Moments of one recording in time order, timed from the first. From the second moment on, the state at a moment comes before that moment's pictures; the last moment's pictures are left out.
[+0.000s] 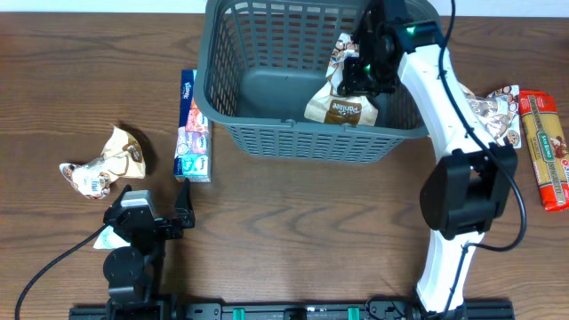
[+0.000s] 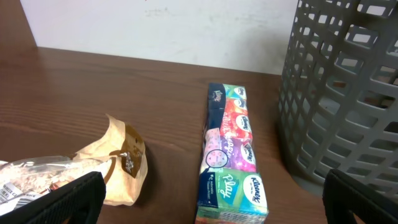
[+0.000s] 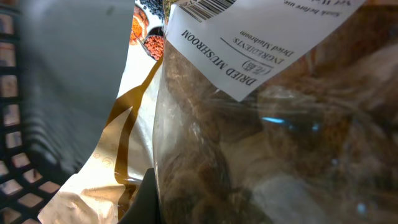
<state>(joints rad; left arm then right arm) 0.05 0.01 0.07 -0.23 0.03 -0.09 0.20 2.14 1.98 -1.13 -0.24 0.20</state>
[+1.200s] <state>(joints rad) 0.05 0.01 0.07 -0.23 0.03 -0.09 0.21 2.19 3.09 -1.61 -0.12 0.33</state>
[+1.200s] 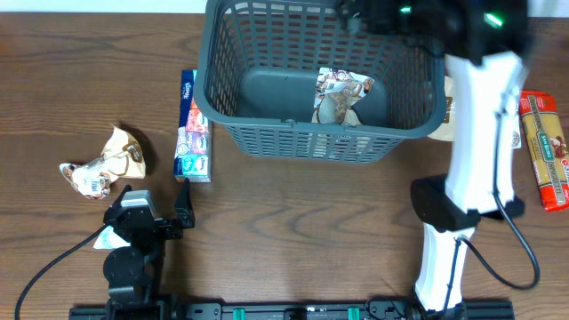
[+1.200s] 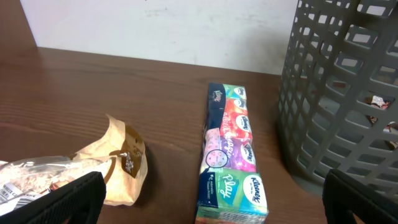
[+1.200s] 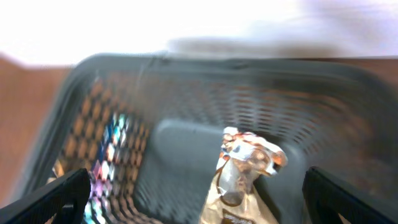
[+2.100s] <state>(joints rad) 0.05 0.01 0.07 -0.23 0.03 -0.09 -0.31 2.14 2.50 -1.46 0.15 1.15</state>
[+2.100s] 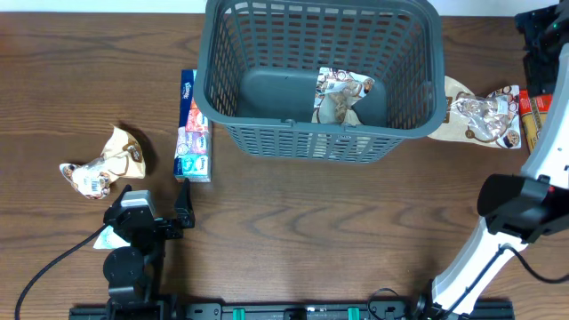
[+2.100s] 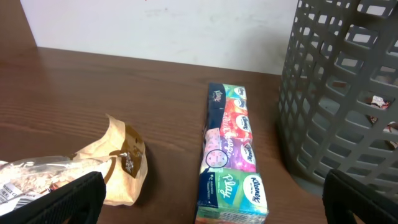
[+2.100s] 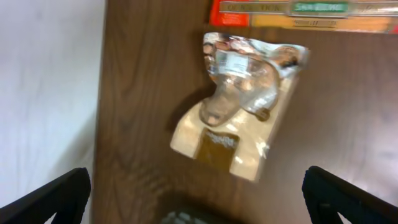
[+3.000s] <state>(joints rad) 0.05 0.01 0.07 -0.23 0.03 -0.09 -0.35 2.31 2.11 -1.08 0.15 1.30</state>
